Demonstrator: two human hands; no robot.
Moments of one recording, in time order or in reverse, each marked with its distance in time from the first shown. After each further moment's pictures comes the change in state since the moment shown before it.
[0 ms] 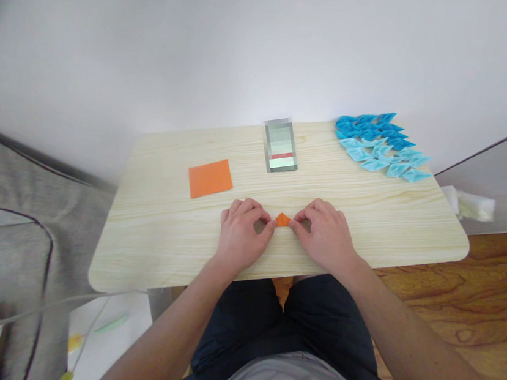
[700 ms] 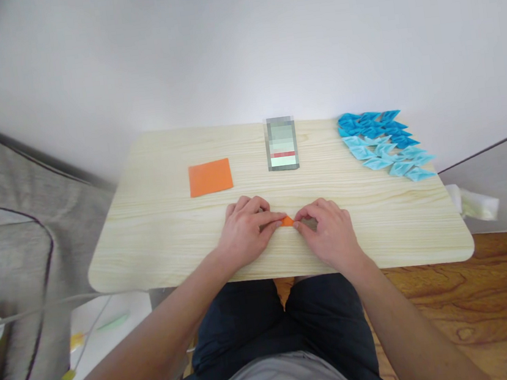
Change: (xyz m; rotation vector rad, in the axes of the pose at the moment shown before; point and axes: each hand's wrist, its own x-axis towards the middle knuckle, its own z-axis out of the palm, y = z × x) left_hand 0.007 -0.009 0.001 0.023 -0.079 0.171; right_hand 0.006 0.006 -0.004 0.069 -0.052 0.014
